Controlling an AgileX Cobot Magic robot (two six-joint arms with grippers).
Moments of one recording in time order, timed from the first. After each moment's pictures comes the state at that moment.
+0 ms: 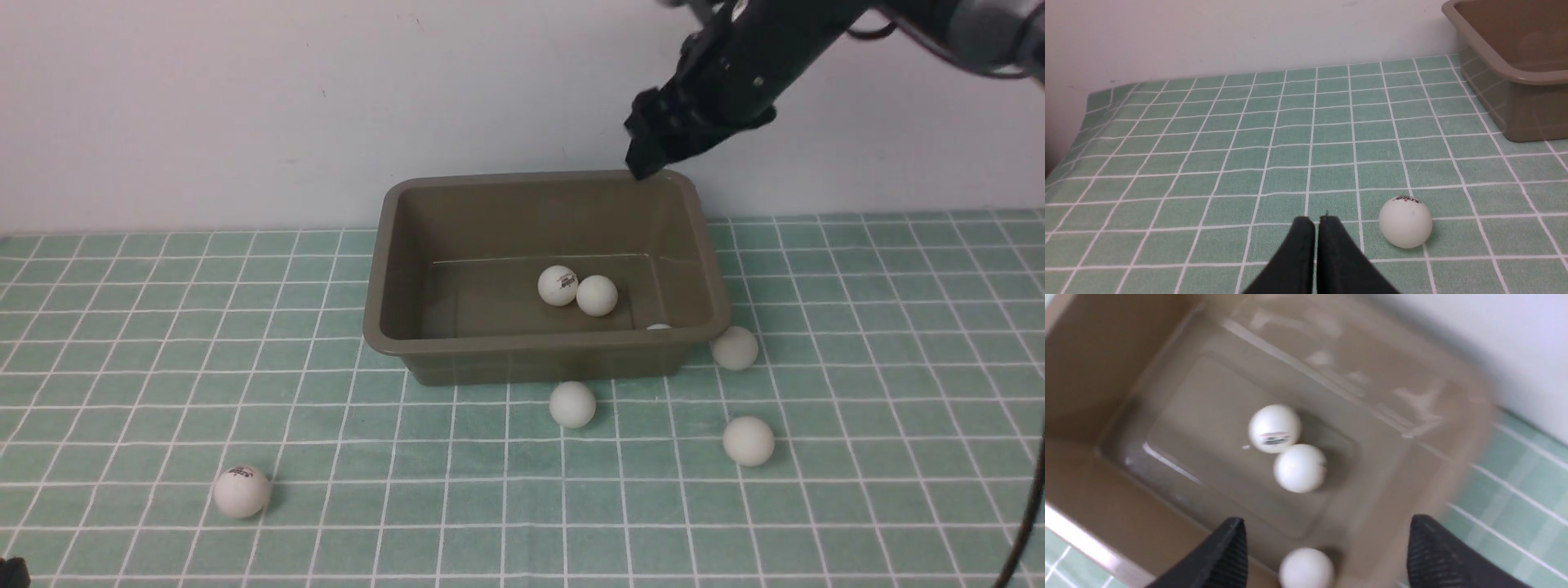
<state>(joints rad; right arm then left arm) 0.33 2.04 -2.12 0.16 1.24 -0.24 0.04 -0.01 0.03 0.05 0.30 -0.01</state>
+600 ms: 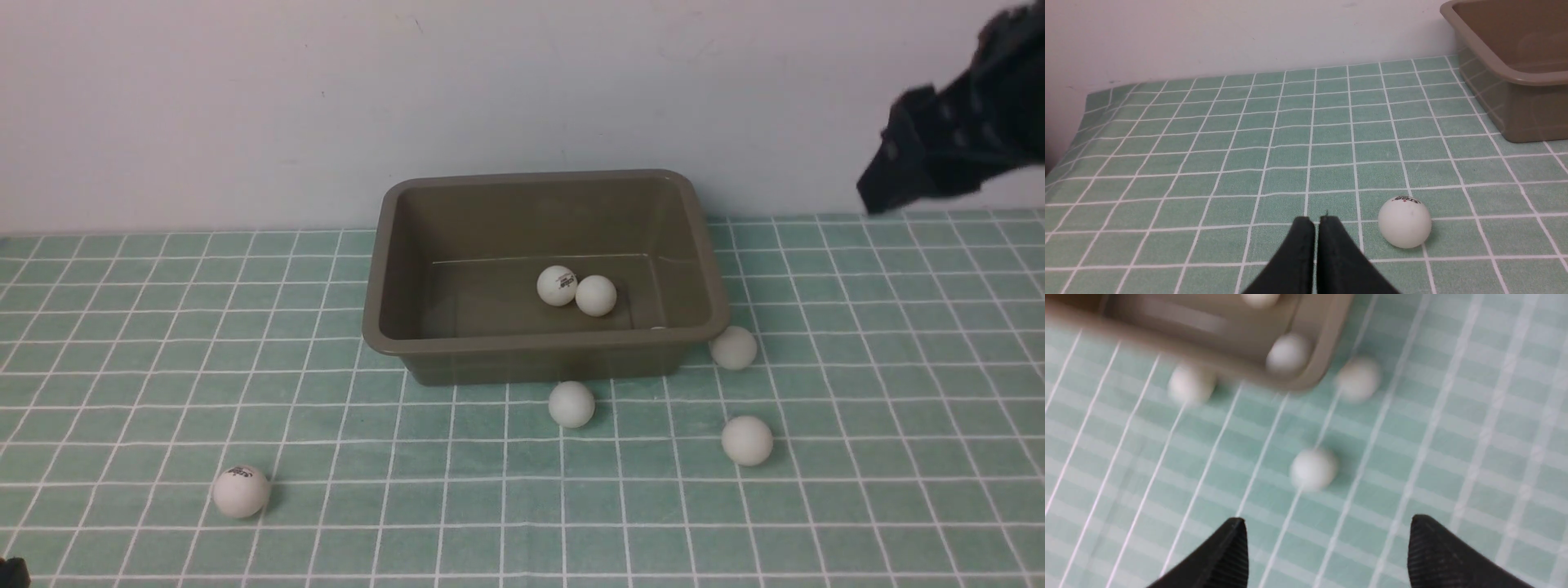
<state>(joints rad) 0.21 1.44 -1.41 0.20 1.26 -0.20 0.04 -0.01 0.03 0.05 0.30 -0.01</state>
